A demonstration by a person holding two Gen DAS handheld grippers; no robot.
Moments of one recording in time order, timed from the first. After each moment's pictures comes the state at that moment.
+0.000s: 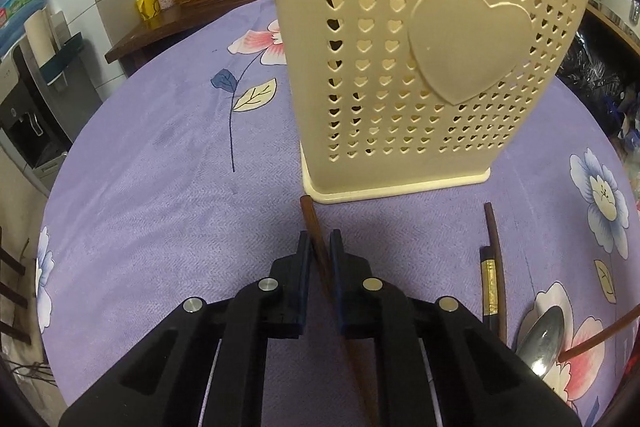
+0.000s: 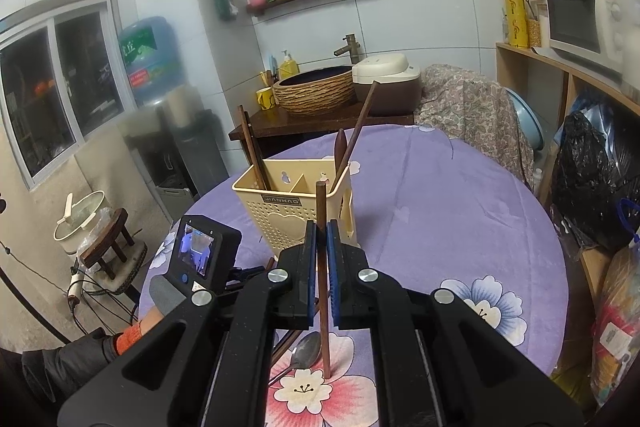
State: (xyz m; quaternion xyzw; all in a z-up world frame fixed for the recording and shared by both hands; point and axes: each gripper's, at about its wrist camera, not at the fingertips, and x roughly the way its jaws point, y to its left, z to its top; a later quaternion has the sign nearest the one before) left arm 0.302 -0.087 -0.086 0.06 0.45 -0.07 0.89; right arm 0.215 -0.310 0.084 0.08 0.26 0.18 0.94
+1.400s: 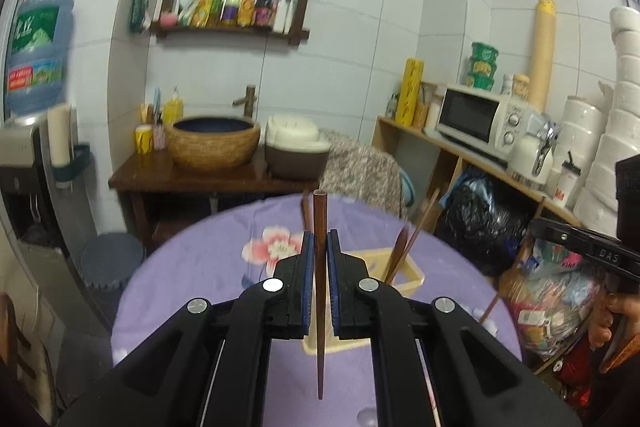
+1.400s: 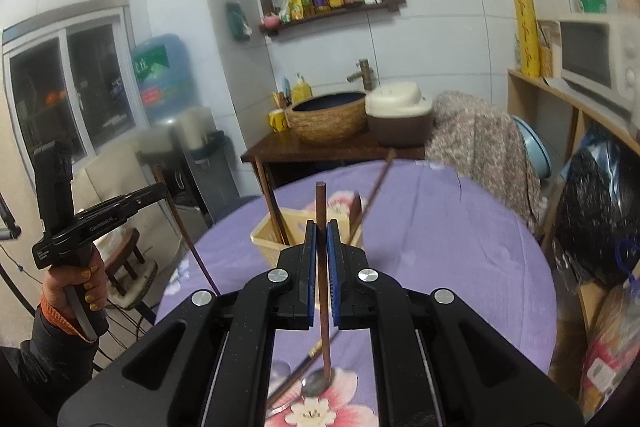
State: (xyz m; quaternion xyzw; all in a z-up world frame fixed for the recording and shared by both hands) left arm 0.230 -0.012 0.152 -0.03 0.19 -0.18 0.96; right arm 0.236 -0.306 0.167 0.08 0.22 0.20 0.95
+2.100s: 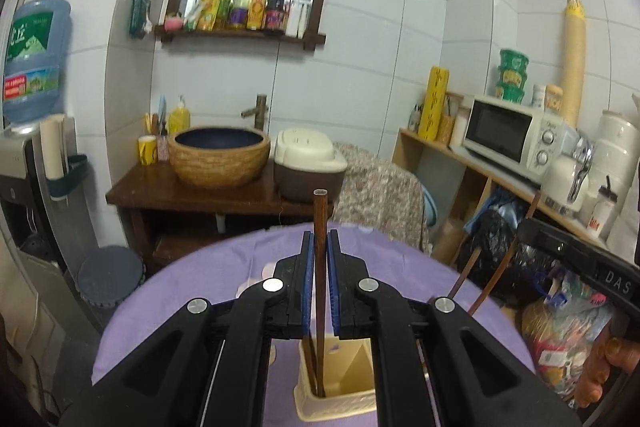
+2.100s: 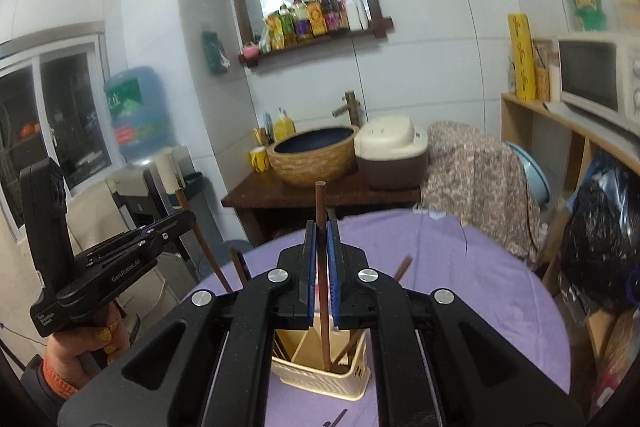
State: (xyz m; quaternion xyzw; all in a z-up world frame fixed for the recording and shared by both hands) left arm 0.320 -0.051 0.139 -0.04 0.20 -0.14 0.97; right arm 0.334 -0.279 0.163 0.10 0.20 0.15 0.96
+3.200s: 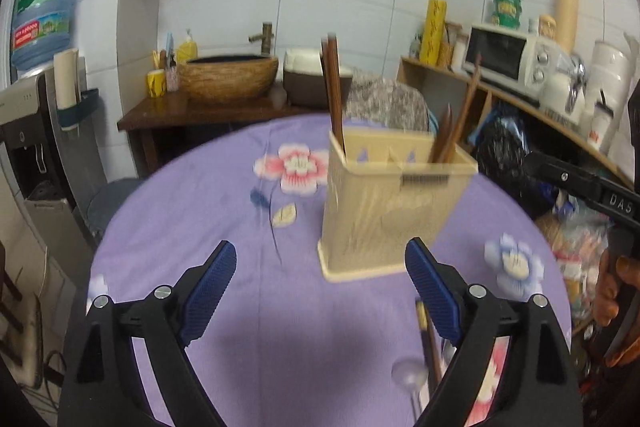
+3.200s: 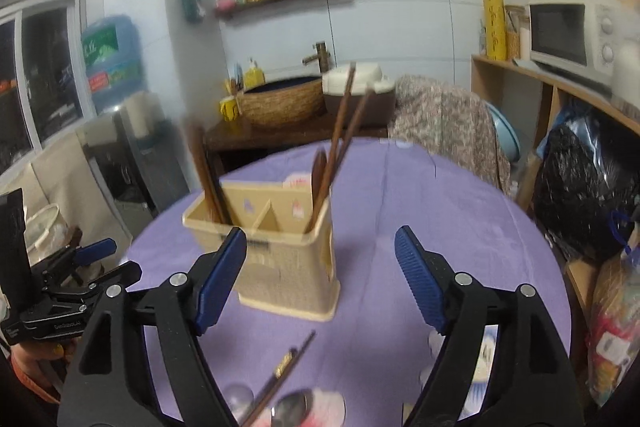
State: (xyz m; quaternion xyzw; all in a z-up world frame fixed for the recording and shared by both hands) left arm 0.233 -0.027 0.021 -0.01 0.29 -0.14 0.95; right arm 0.263 -0.279 0.046 0.06 0.26 0.09 0.96
